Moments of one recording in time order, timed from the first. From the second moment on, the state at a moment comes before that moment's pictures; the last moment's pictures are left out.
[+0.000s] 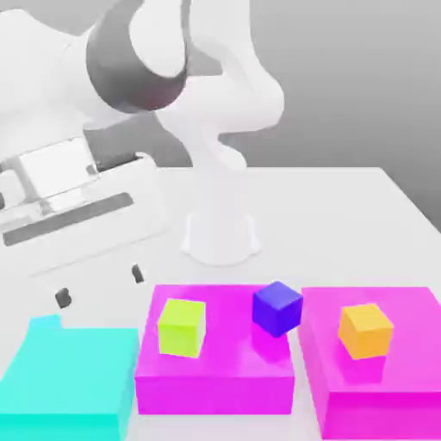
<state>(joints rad) 0.15 0.03 -0.57 -2.44 0.59 2.42 -0.15</state>
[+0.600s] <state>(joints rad) 0.04 0.25 -0.71 -2.61 0.44 2.76 -0.49</state>
